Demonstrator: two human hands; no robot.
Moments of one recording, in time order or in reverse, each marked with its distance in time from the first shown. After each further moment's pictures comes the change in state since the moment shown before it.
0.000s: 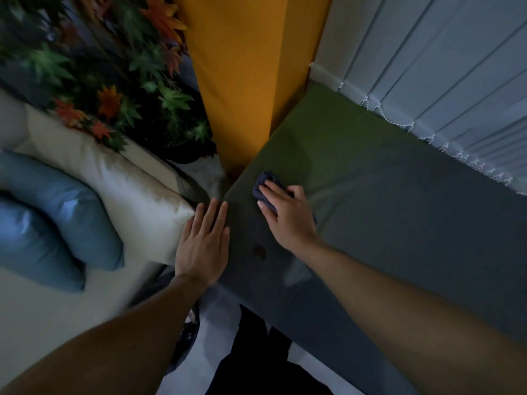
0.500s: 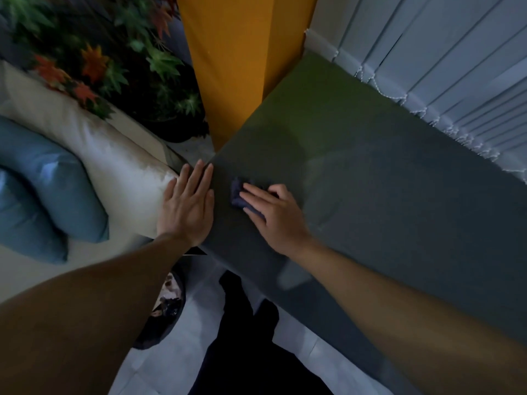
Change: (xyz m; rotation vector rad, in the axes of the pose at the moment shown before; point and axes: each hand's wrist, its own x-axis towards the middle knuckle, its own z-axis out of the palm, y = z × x) left_hand 0.000 -0.001 0.013 0.047 0.105 -0.014; right_hand -0.069 -0.004 -0.010 0.014 -0.039 -0.268
